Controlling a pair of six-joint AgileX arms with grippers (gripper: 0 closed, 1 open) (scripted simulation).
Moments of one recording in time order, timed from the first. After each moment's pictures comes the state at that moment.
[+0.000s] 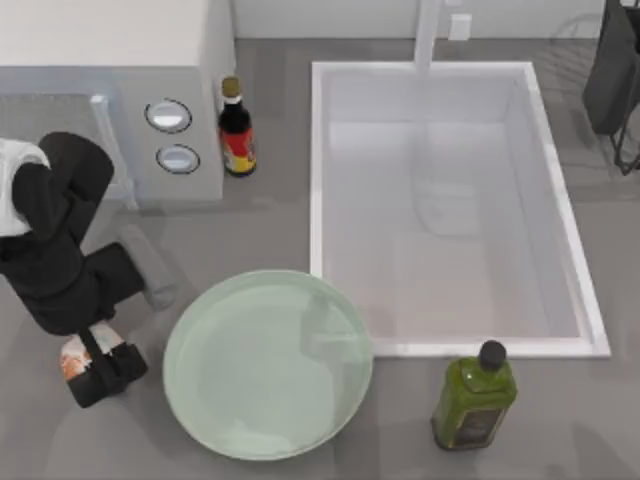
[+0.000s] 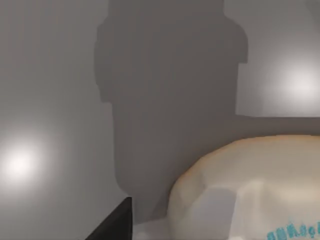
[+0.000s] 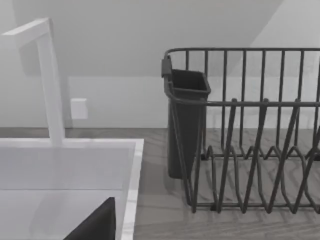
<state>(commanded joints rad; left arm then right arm) -0.22 1.84 0.90 -0.63 0.00 0.79 0.00 0.00 0.00 0.00 0.00 0.00</state>
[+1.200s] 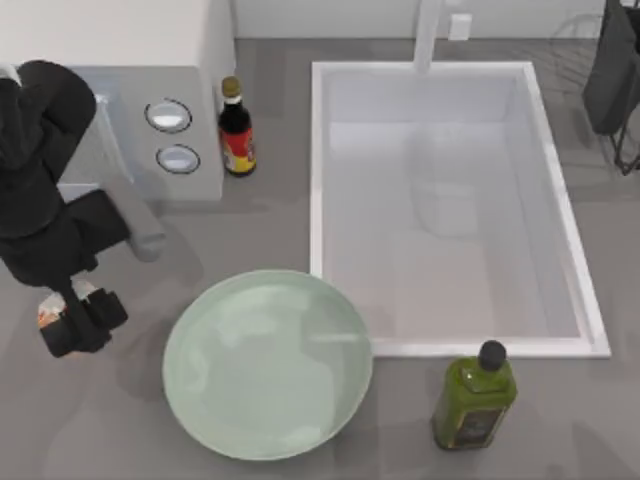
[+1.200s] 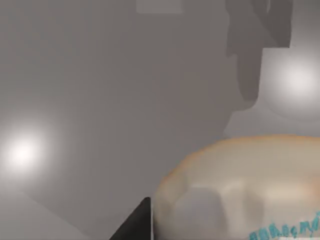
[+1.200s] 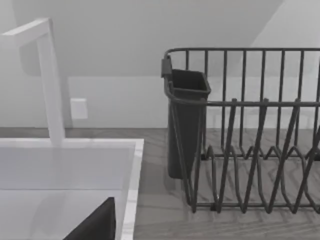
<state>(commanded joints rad) -0.22 1.68 1.11 -0.99 0.02 0.78 0.00 0.00 0.00 0.00 0.00 0.00</state>
